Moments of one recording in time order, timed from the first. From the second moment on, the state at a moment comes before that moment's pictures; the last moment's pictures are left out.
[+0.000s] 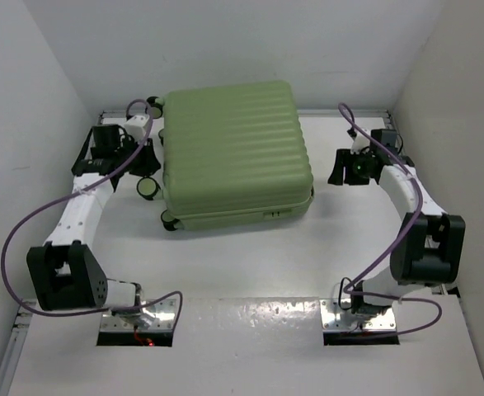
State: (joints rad) left arm 0.11 1.38 1.13 -0.46 0.38 0.12; right arm -0.12 1.52 1.06 -0.48 -0.36 -0.08
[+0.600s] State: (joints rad) left arm 0.37 1.55 1.11 -0.17 0.52 -0.19; right arm -0.08 1.75 1.20 -0.46 -0.43 0.07
